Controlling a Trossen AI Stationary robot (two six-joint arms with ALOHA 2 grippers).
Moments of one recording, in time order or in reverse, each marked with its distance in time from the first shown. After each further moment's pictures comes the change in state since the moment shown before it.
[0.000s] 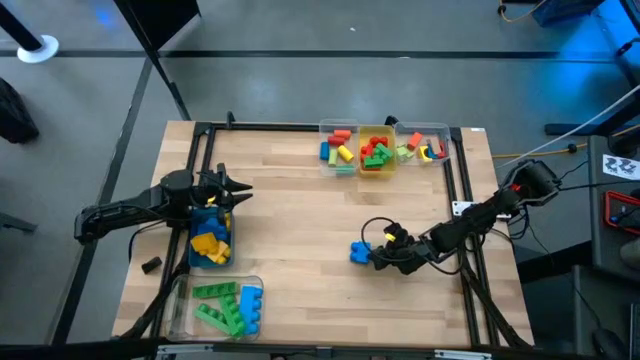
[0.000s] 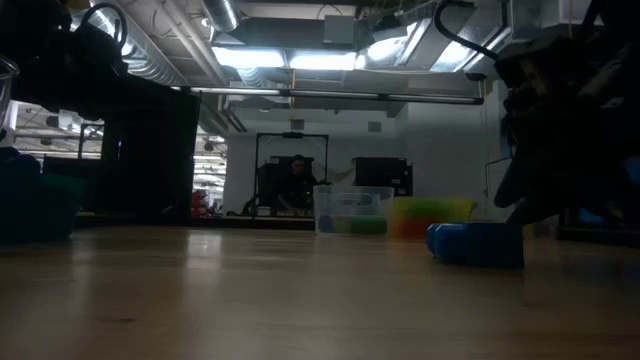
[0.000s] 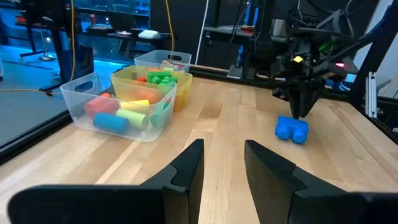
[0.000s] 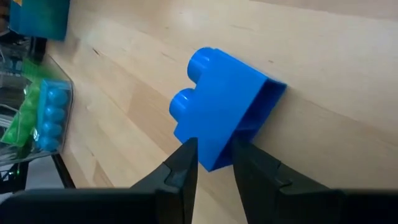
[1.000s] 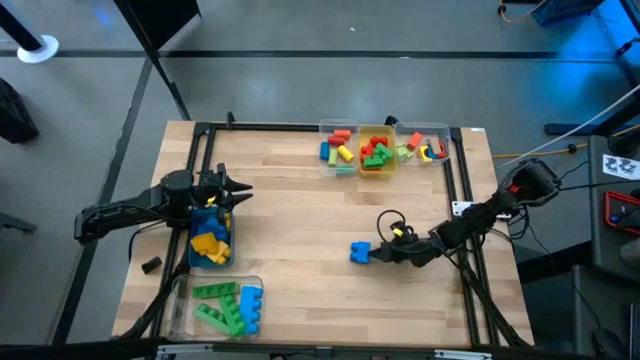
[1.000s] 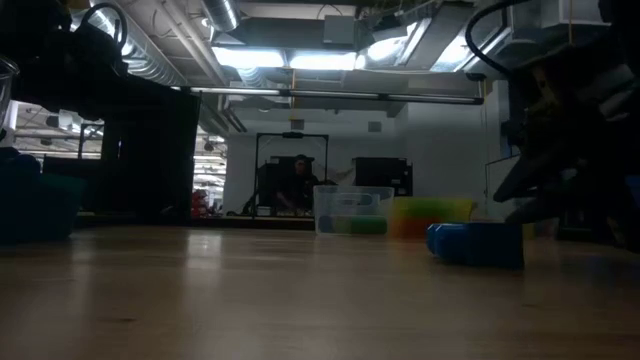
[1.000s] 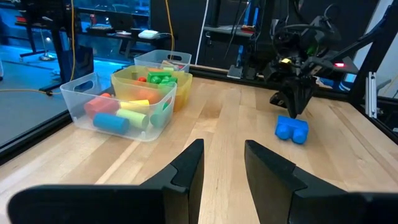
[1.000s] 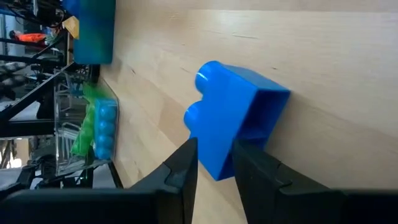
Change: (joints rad) left arm 0.000 0.000 0.000 0.000 0.000 0.000; right arm 0.003 -0.001 -0.204 0.418 0.042 0.053
